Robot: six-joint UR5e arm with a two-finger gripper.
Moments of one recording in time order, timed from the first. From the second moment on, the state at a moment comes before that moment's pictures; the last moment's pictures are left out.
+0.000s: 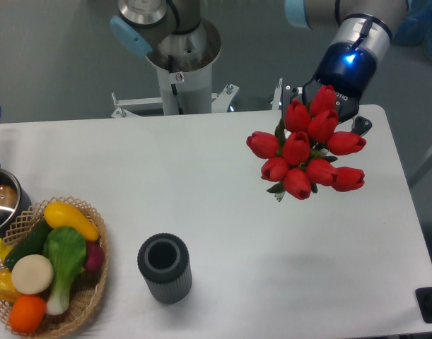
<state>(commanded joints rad) 2.87 -1.76 -1.63 -0.82 0.33 1.04</state>
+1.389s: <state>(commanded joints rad) 2.84 -1.60 -1.75 -0.83 0.87 1.08</state>
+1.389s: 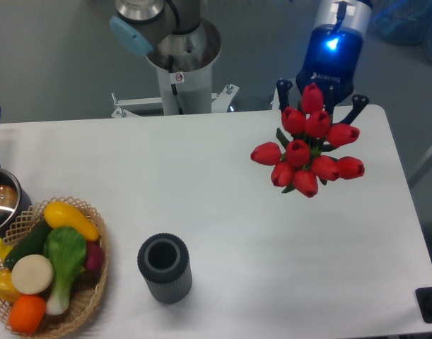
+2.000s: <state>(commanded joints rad) 2.69 -1.66 -1.83 -0.85 1.24 1.25</state>
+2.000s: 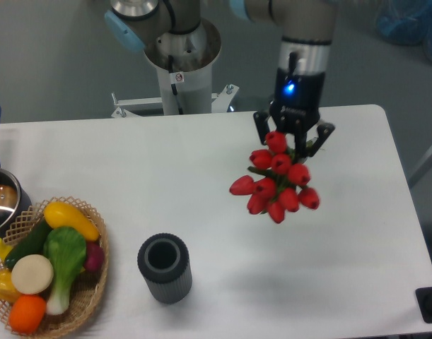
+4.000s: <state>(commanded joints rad) 2.57 -1.95 -1.79 -0.88 1.41 1.31</state>
